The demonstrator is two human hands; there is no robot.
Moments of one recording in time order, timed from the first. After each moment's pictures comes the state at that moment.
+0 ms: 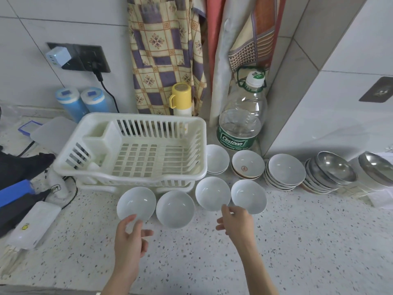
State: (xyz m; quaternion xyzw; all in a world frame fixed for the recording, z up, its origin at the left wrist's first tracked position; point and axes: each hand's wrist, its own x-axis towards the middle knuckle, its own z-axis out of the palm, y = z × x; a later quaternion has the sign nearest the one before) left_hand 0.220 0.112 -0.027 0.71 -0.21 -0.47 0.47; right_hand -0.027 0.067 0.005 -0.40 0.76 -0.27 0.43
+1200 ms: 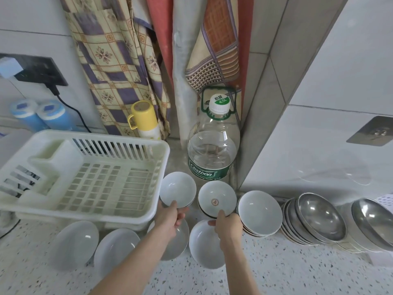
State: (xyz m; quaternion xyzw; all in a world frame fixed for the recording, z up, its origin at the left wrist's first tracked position) left_hand 0.013 -0.090 -0.037 0.69 -0.10 -0.56 0.44; right_hand -0.136 -0.073 -0.036 -0.27 0.79 -0.30 0.47
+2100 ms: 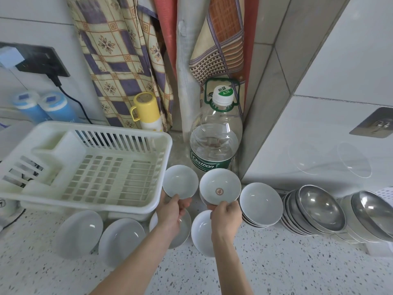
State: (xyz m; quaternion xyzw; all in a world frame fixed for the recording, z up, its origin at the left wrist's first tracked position) left_hand 0.007 -0.069 -0.020 0.63 -0.09 -0.56 0.53; right_hand -0.107 -0.059 -0.004 -0.24 0.77 -0.44 0.39
